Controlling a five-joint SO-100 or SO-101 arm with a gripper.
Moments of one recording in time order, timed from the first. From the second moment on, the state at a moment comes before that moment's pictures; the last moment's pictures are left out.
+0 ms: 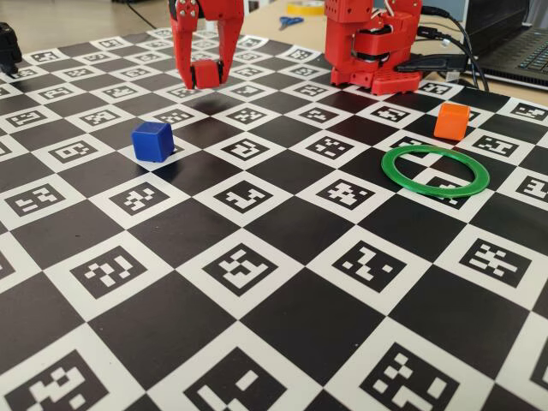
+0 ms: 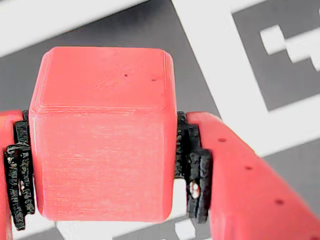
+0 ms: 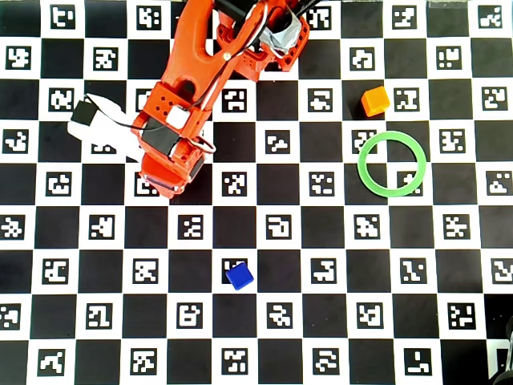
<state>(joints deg) 33.3 91.2 111.8 67.6 -11.5</state>
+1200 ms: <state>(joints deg) -22.1 104.6 98.7 93.1 -17.8</state>
